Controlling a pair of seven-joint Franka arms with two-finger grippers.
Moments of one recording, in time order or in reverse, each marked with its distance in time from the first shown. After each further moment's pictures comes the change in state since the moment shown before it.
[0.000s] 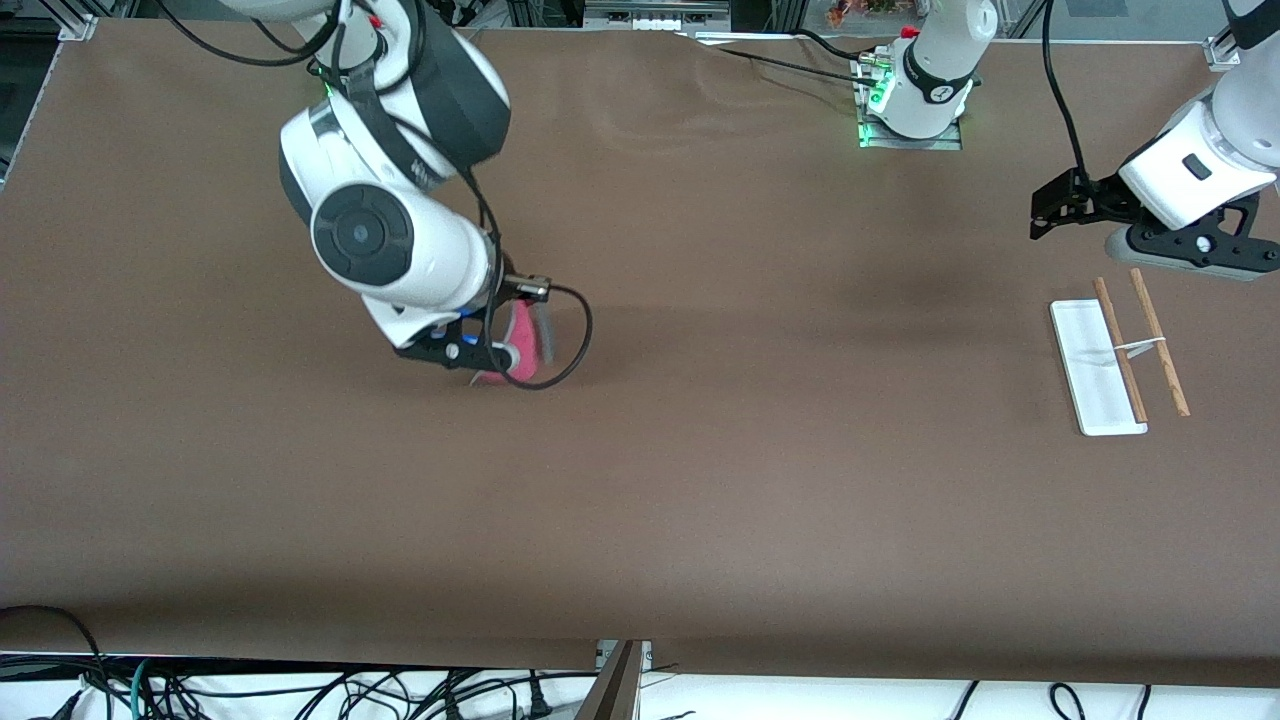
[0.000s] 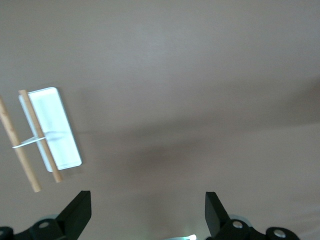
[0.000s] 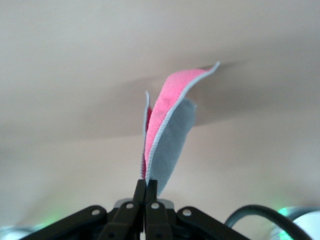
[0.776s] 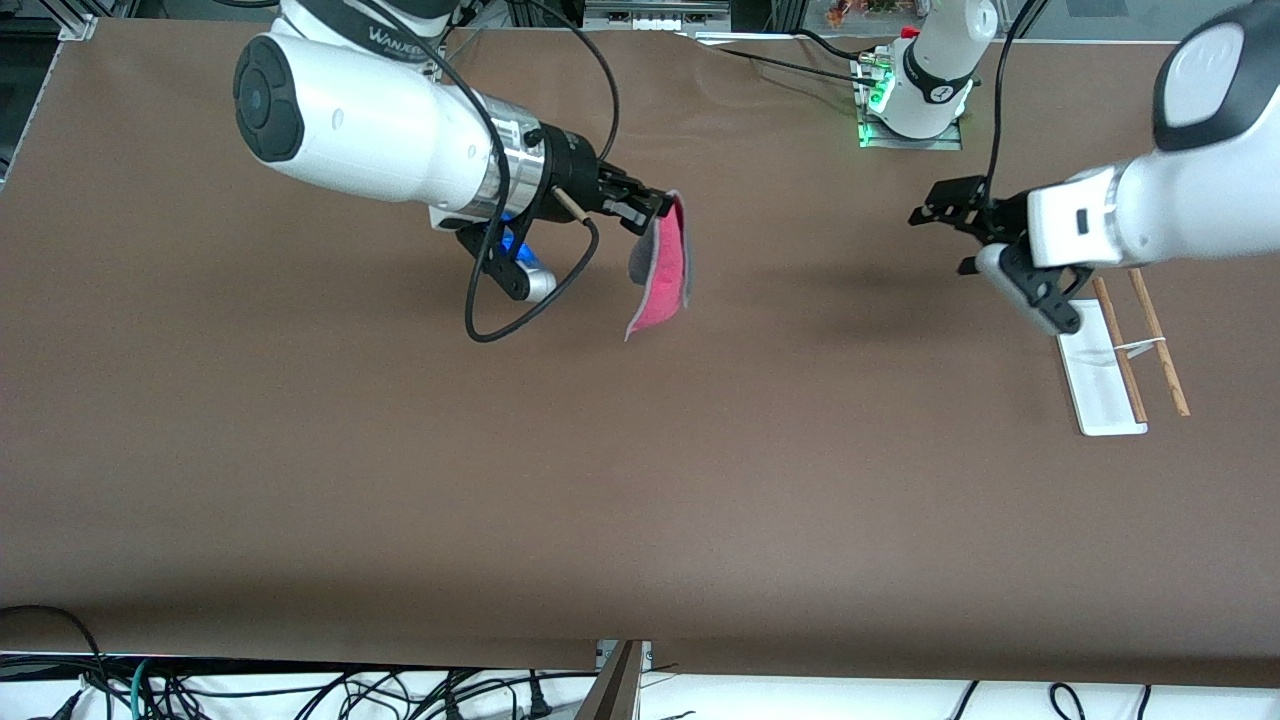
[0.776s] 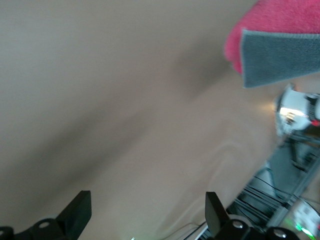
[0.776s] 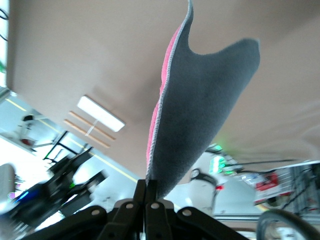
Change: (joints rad) left arm -0.020 0.202 -0.007 0.023 -0.443 -0.067 0.397; right arm 0.014 -0.038 0.084 0.068 0.422 0.314 0.596
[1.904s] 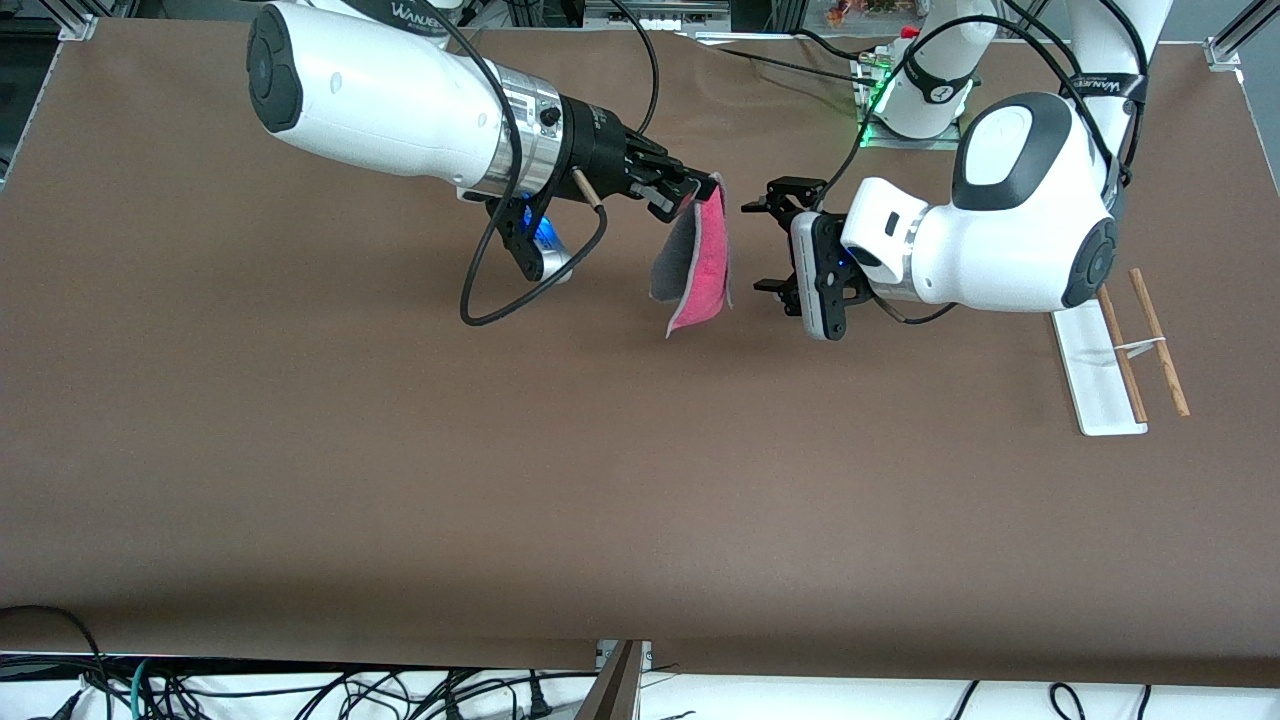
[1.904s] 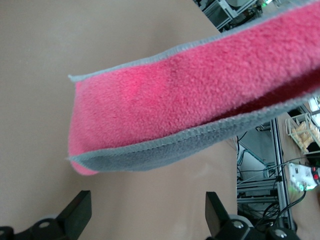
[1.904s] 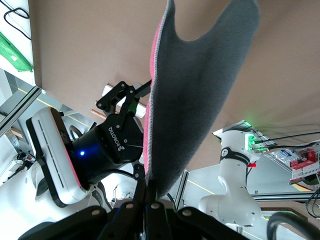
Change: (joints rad) left arm -0.227 0.119 -0.007 0.049 -0.302 0.203 0.465; right arm 0.000 -0.003 0.034 0.000 0.048 0.090 0.090
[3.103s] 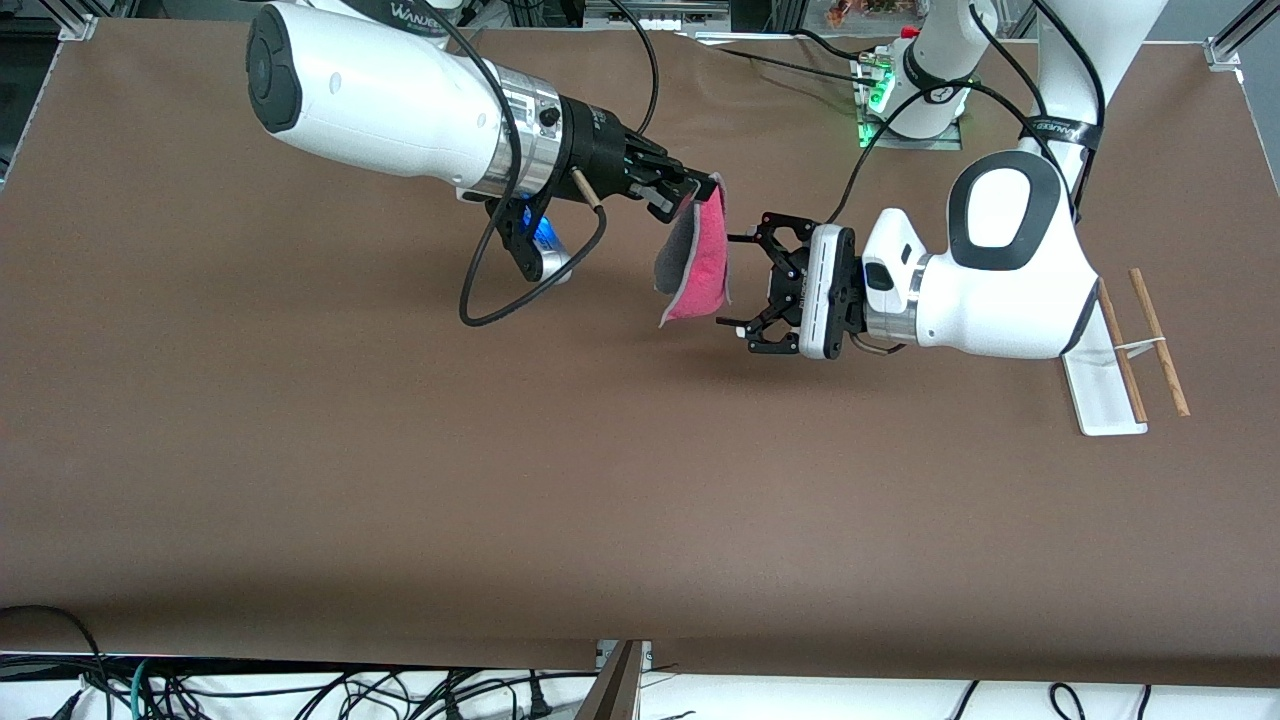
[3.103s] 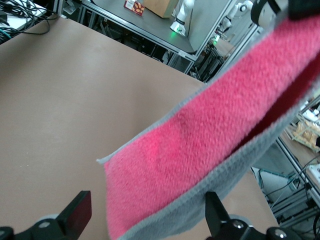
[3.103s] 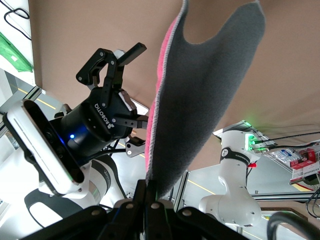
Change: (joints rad) left arm 0.014 0.081 -0.007 -0.003 -0.227 0.104 0.450; right arm -0.001 0.000 0.000 0.000 0.000 0.000 0.001
